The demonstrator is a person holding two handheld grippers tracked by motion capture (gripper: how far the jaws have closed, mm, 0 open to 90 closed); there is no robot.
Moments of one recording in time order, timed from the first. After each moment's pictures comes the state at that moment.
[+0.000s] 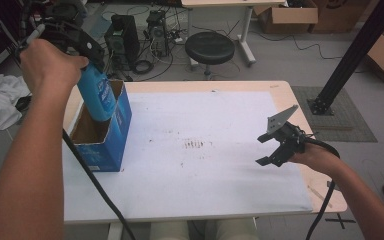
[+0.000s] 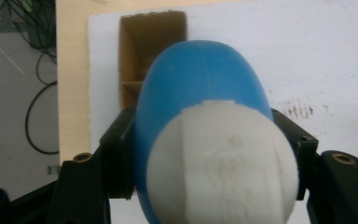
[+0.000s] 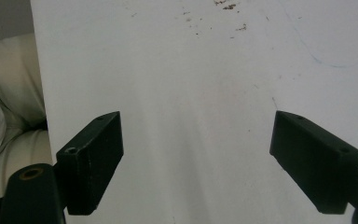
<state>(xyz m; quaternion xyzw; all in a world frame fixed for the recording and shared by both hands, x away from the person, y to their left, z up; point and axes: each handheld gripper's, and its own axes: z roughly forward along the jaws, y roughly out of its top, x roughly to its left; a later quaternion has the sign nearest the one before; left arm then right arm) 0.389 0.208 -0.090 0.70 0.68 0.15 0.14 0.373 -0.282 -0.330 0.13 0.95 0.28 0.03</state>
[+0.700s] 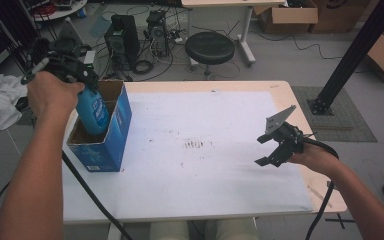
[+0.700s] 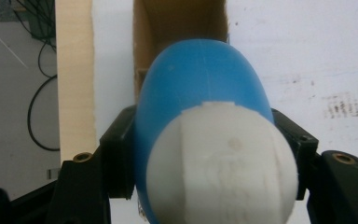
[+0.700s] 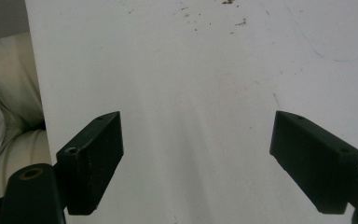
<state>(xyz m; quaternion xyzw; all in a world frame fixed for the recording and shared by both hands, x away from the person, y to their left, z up) 0.402 0.241 -0.165 0.70 0.68 0.14 0.12 0.373 -0.279 -0.332 0.14 0.95 0.27 0.03</state>
